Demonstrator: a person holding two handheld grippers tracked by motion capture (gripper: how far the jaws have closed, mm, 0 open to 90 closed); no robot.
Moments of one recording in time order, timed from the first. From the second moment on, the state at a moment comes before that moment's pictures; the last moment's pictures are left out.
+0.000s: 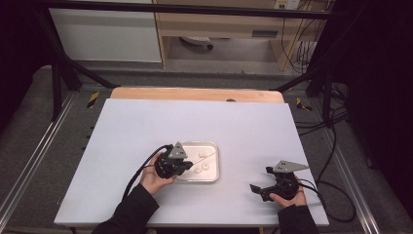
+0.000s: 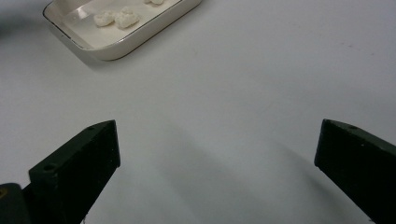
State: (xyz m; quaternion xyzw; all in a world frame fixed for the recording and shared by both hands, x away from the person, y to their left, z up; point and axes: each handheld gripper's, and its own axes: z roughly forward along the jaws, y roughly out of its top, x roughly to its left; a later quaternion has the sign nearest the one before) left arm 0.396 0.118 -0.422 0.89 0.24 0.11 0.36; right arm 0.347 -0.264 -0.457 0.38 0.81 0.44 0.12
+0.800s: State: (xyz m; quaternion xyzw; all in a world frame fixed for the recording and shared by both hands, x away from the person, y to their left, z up) left arm 0.384 0.121 -0.409 0.89 0.25 0.09 0.36; right arm 0.349 -0.211 -0.433 0.30 0.85 0.39 0.18
